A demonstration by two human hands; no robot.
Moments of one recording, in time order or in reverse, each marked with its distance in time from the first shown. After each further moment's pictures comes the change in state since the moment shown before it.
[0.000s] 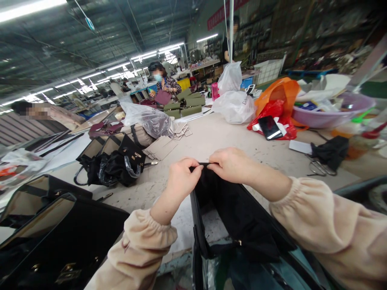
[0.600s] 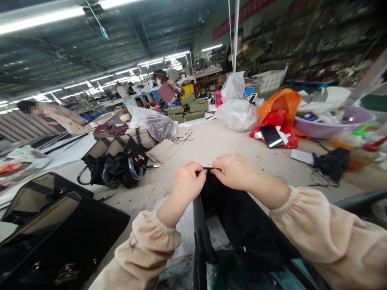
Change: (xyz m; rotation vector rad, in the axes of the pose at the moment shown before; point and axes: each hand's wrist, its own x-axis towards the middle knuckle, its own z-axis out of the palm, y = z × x) left_hand -0.001 0.006 0.004 0.017 0.013 -0.034; right_hand -0.001 -0.001 -0.002 -0.046 0.050 0.003
